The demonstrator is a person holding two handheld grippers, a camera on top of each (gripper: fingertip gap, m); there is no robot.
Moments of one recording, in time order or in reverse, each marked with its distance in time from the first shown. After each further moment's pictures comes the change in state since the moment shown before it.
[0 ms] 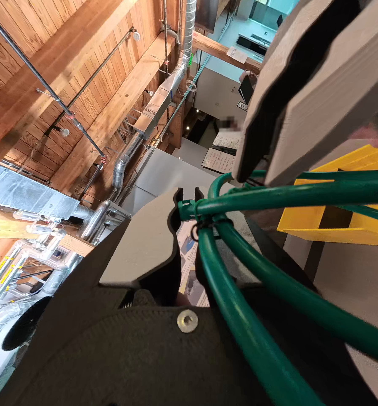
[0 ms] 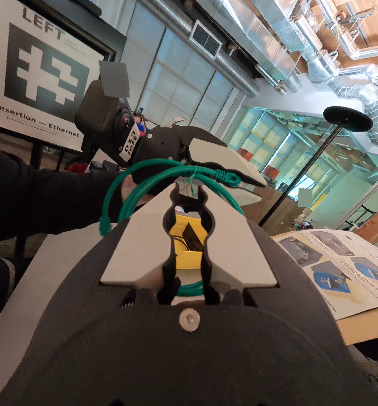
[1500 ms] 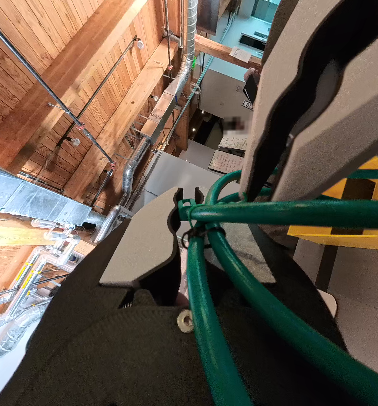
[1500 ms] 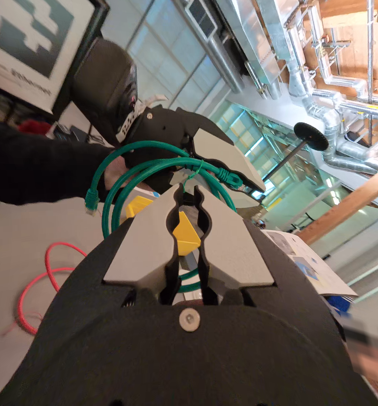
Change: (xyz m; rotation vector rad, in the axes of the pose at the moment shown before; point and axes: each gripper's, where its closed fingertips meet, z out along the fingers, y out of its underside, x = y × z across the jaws) left arm -0.004 -0.023 0.006 0.005 -0.022 0.061; right arm -0.001 -0.005 -0.010 -0.091 0.082 -0.237
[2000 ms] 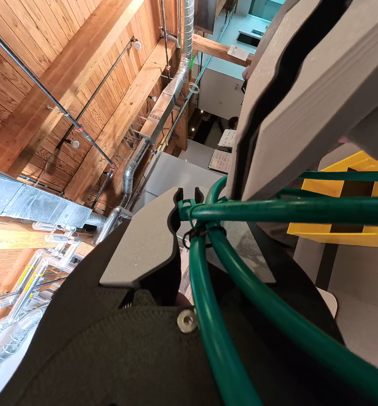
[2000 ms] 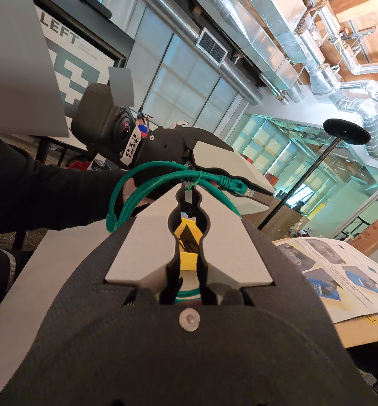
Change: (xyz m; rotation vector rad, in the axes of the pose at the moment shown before) left arm 0.008 0.000 0.003 -0.001 0.007 0.019; right arm 0.000 -0.005 -0.004 0.118 -0.097 0.193
